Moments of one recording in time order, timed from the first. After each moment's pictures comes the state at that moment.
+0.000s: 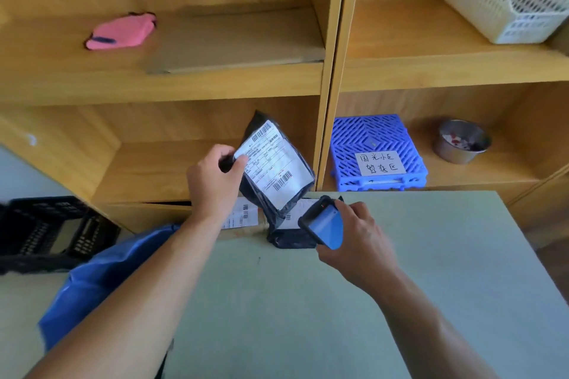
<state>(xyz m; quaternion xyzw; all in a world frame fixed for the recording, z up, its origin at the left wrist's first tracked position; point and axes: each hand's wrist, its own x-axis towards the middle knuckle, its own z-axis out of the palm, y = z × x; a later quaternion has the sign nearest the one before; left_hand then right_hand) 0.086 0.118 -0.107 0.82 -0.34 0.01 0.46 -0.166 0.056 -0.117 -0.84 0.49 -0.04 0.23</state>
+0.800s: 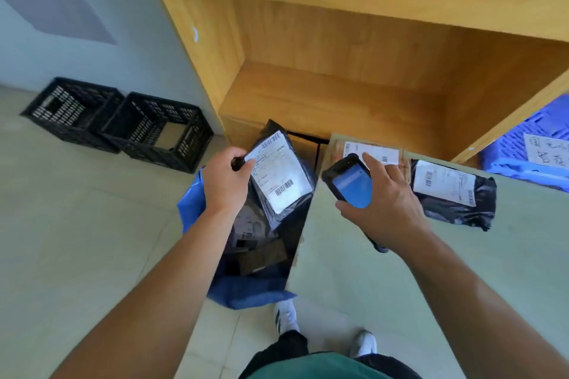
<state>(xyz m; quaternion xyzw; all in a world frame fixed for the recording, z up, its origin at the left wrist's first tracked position) 0.264 0.401 -0.199 0.90 -0.16 -0.05 0.40 0.056 0.224 -0.137 -0.89 0.38 0.02 0.25</state>
